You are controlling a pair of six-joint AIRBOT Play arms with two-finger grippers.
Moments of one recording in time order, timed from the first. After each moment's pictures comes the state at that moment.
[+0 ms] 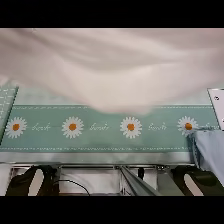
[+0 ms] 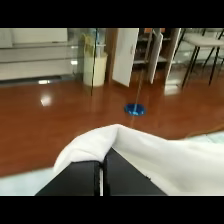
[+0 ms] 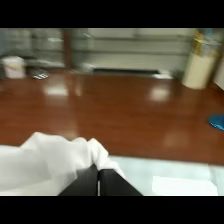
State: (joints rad) left arm 0.32 -0.57 1.54 0.78 -1.18 -1.24; right arm 0.02 -0.61 1.81 -1.51 1.40 1.60
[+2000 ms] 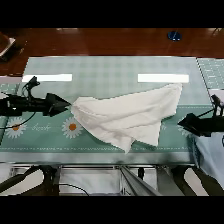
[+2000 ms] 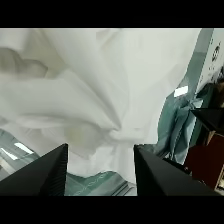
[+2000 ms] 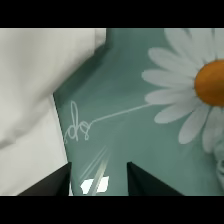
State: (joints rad) left arm 0.26 -1.24 0.74 0.55 -1.30 -1.10; right arm -0.49 -0.87 0.55 -1.12 1.23 1.42
